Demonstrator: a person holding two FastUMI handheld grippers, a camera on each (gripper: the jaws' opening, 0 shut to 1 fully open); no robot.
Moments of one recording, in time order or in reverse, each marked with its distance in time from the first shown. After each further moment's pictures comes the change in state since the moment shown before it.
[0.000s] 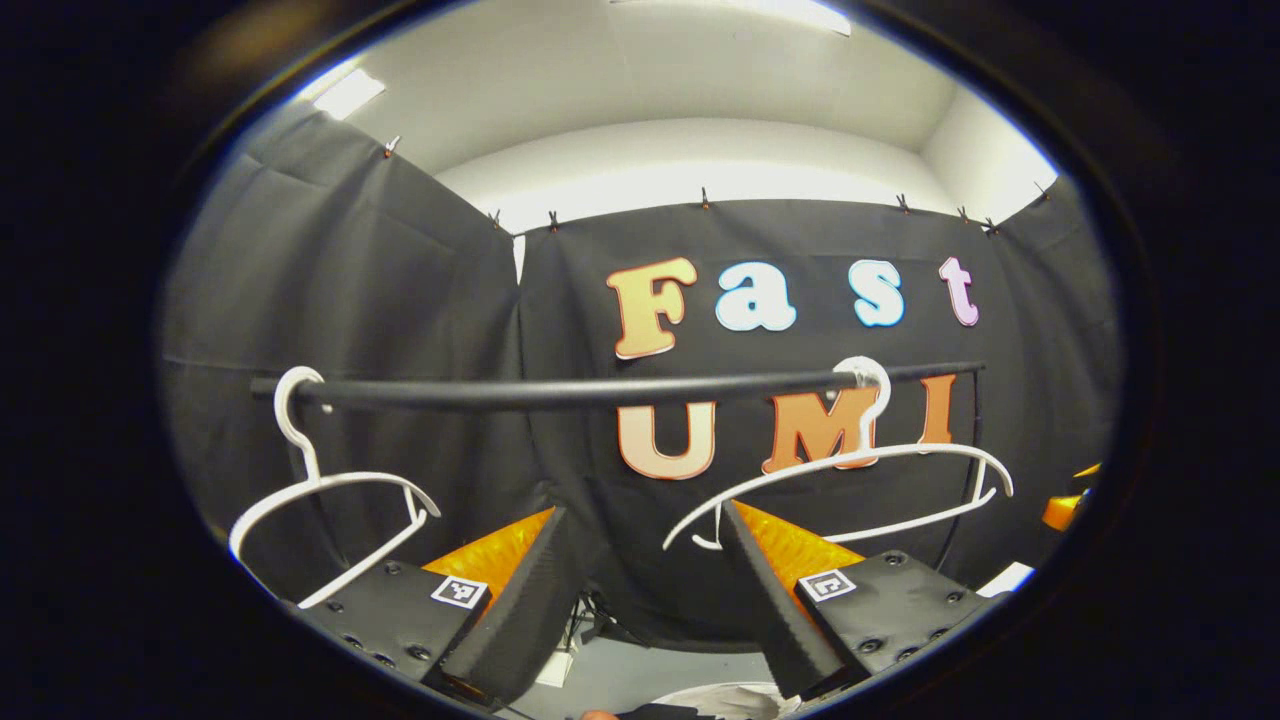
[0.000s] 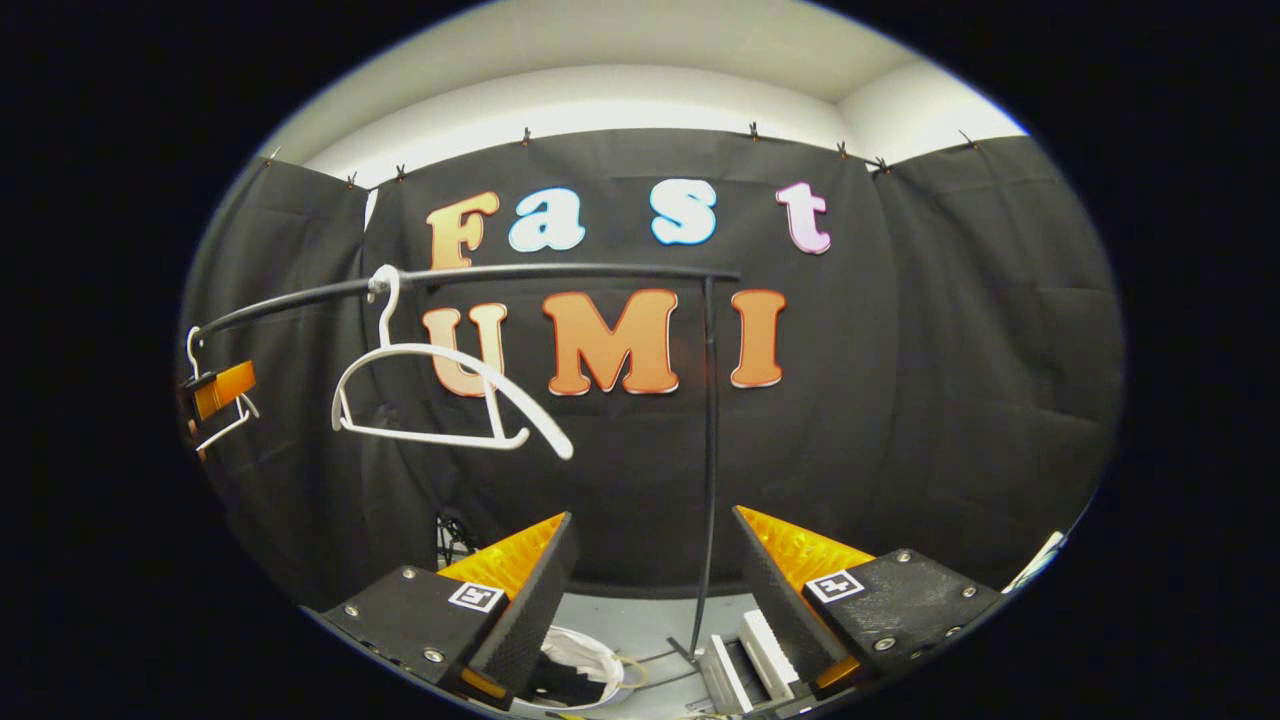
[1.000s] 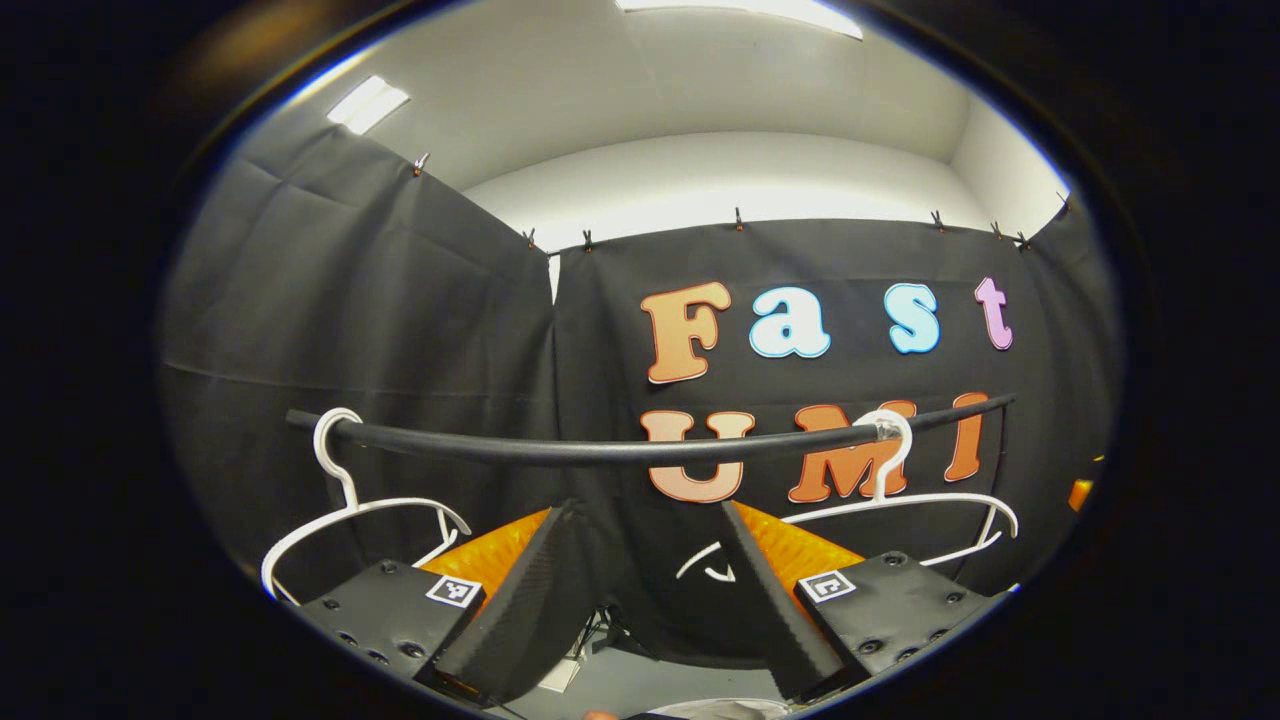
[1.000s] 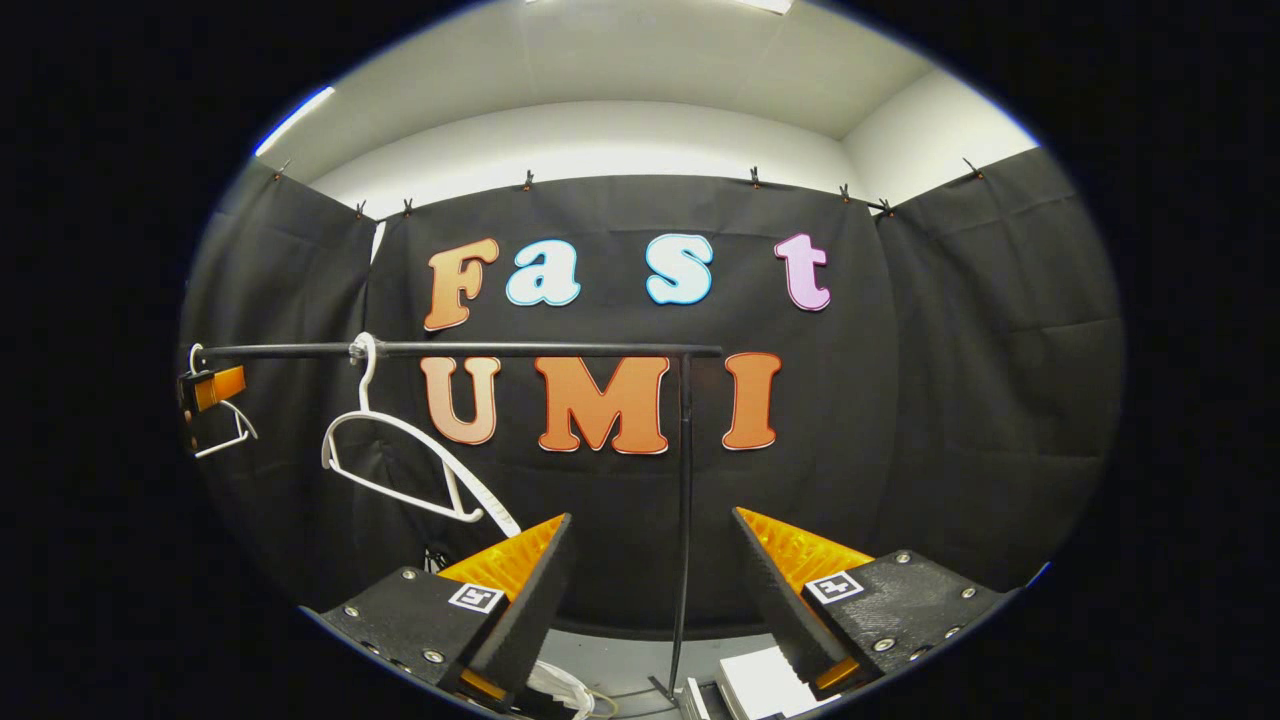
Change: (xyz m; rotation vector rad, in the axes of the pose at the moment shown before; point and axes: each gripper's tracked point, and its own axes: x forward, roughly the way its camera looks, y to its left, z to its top) left arm 0.001 0.006 0.028 -0.026 -0.023 0.104; right arm 0.018 -0.031 0.055 -0.023 -0.128 0.033
